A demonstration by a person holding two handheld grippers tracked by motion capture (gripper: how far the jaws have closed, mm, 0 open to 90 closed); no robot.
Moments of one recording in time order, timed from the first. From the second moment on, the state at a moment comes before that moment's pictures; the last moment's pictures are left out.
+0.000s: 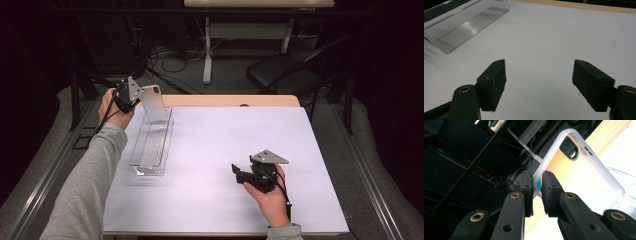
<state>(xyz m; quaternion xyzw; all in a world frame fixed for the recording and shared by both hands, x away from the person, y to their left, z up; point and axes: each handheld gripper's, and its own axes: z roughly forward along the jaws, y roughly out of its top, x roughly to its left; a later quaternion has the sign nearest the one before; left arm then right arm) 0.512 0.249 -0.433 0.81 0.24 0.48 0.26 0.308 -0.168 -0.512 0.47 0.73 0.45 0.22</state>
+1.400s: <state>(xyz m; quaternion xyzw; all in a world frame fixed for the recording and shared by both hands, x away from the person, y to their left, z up) 0.527 0.232 -0.466 0.82 0.14 0.51 0.23 0.304 -0.173 -0.516 0.48 0.72 0.44 0.23</state>
